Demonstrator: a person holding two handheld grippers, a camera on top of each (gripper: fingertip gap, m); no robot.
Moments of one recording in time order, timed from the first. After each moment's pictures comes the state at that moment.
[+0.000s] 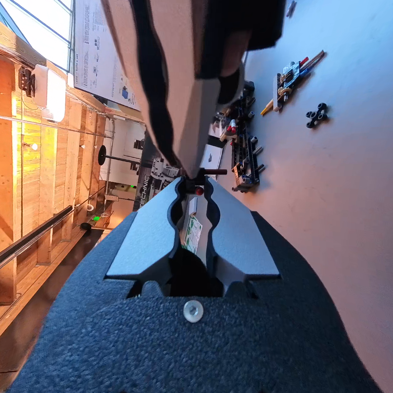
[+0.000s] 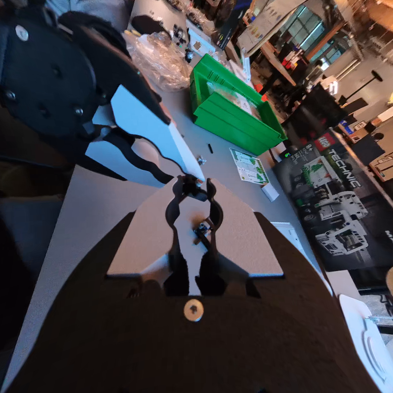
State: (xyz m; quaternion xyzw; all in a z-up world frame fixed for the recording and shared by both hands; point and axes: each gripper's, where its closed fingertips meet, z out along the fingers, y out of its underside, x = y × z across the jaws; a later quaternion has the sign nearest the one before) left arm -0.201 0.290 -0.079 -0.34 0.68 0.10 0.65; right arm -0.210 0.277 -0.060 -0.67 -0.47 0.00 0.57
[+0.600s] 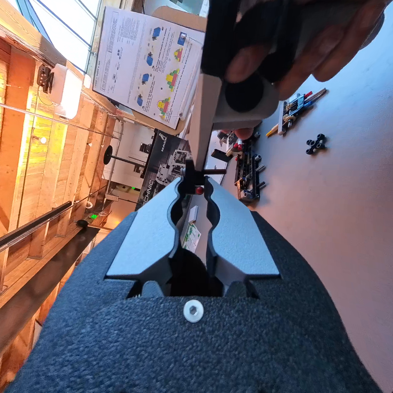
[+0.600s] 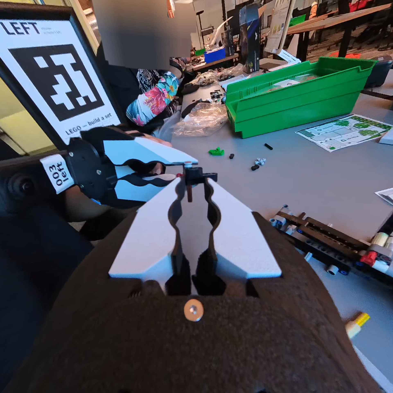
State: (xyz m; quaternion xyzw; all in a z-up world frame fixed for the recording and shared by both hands) left arm -0.199 0.276 -0.065 -0.35 0.64 0.07 0.68; right arm -0.201 0.269 -0.065 -0.71 -0.26 0.37 0.54
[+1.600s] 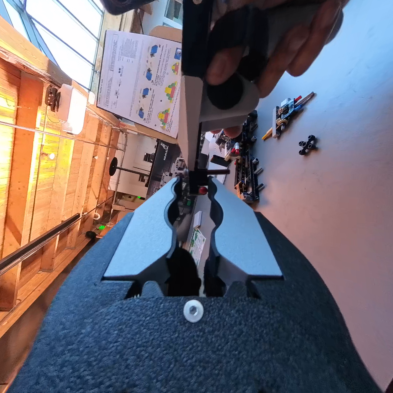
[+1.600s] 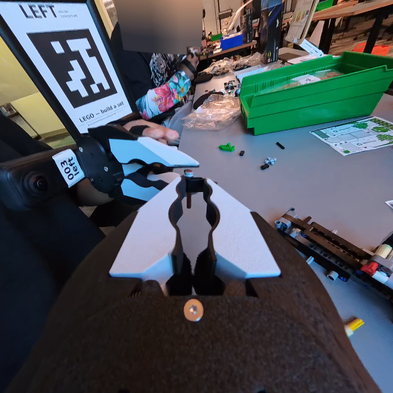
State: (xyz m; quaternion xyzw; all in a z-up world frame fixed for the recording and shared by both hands) left arm -0.200 0.264 -0.064 -0.31 0.66 0.07 0.68; right arm -0.203 0.260 -0.059 -0.71 -0.30 0.38 0.52
